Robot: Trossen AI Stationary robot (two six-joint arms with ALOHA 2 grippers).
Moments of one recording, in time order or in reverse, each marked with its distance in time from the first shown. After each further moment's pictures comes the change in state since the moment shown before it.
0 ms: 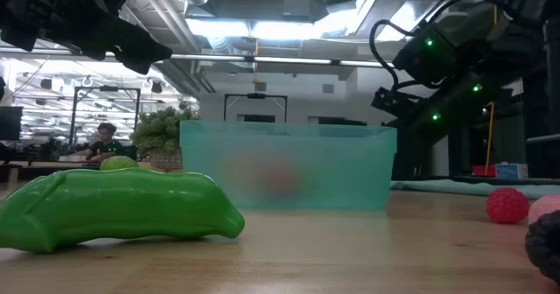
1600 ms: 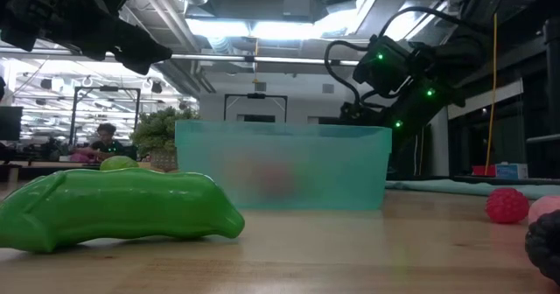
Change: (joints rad) left arm 0.000 0.000 0.000 -0.004 -0.004 0.000; right arm -0.074 0.160 0.229 -0.235 -0.012 -0.025
